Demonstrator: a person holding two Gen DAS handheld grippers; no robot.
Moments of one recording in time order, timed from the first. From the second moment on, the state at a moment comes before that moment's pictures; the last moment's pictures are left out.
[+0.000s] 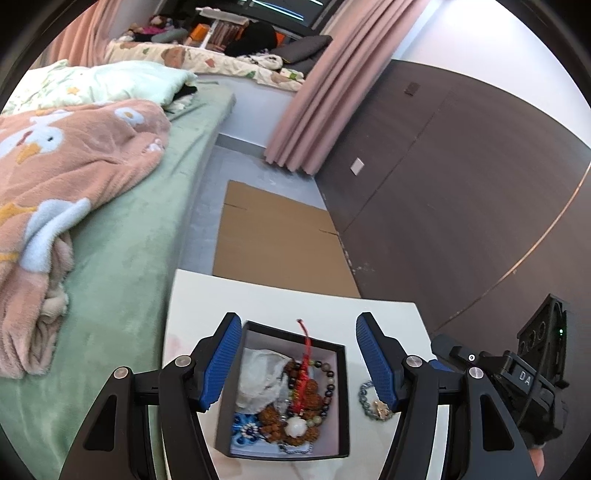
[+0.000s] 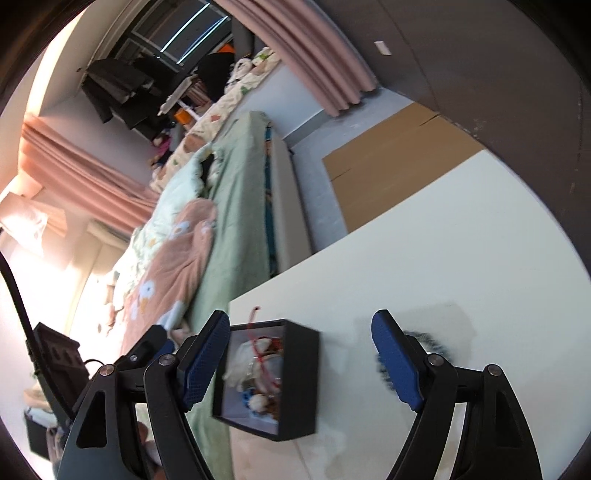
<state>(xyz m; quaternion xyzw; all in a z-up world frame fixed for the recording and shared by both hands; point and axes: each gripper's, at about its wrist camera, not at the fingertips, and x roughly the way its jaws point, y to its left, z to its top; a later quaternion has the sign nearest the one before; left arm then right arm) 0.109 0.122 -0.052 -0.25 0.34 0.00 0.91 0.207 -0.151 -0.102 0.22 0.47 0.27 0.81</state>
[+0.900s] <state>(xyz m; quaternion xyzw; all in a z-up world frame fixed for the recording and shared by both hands) 0.136 -0.011 -0.082 -0.12 0.41 -0.09 0.90 0.210 -0.250 -0.117 0.21 0.52 0.16 0.81</state>
